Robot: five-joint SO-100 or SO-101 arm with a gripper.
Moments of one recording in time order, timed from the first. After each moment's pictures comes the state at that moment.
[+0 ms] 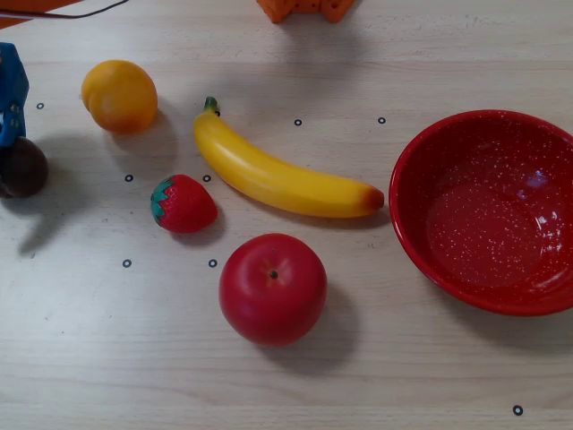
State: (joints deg) arm -54.8 19.0 5.4 92.6 62.1
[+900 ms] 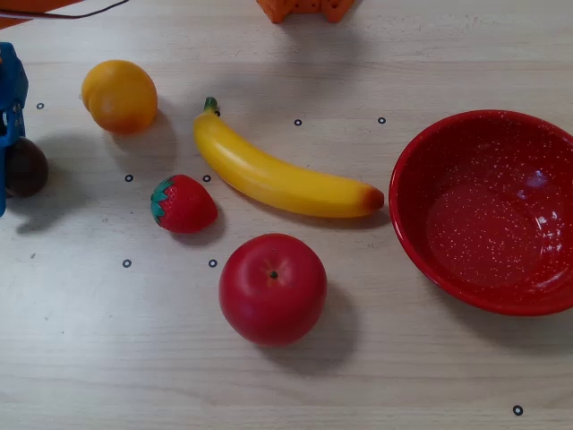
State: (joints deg) arm -54.8 18.9 5.4 92.8 64.7
